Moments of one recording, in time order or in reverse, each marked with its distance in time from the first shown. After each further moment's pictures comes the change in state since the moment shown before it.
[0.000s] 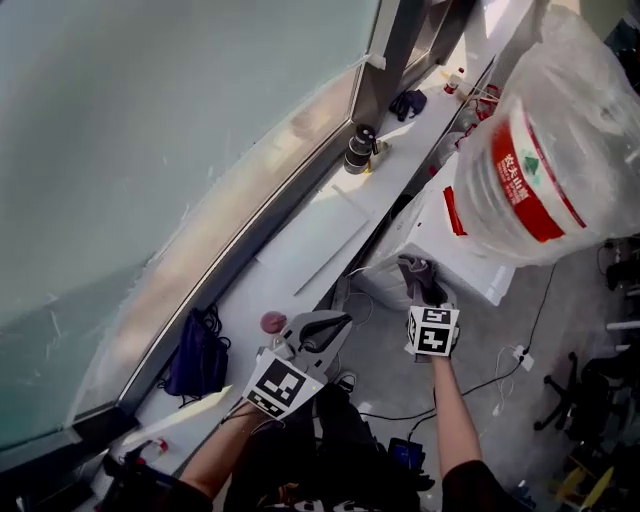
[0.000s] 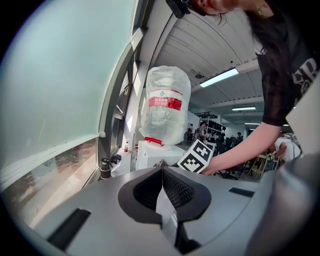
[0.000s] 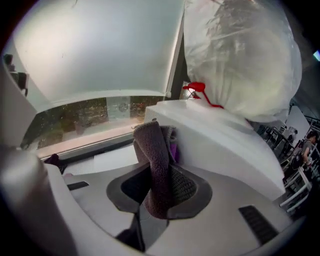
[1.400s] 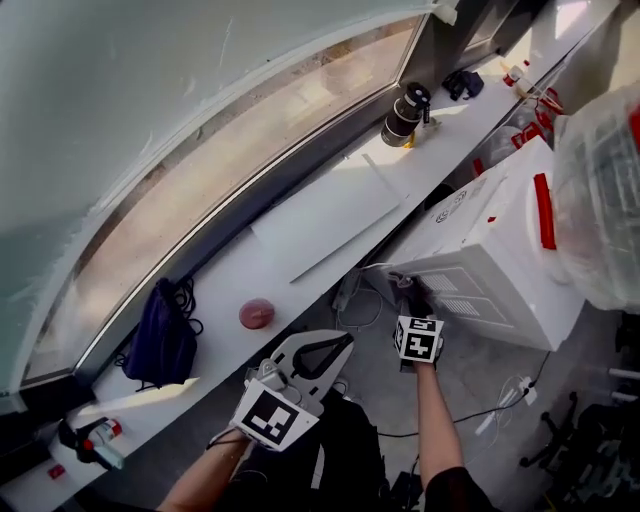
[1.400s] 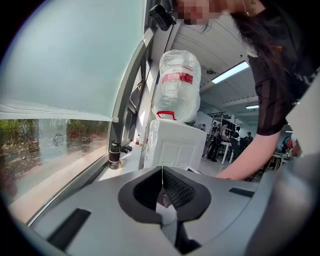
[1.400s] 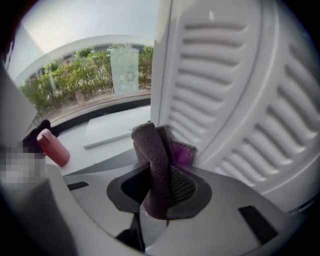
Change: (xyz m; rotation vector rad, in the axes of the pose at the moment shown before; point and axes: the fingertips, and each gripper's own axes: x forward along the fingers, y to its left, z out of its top) left arm 0.049 0.019 -0.156 -0.067 -0.020 0.143; right arm 0.192 0.065 -0.192 -0.029 0.154 0.135
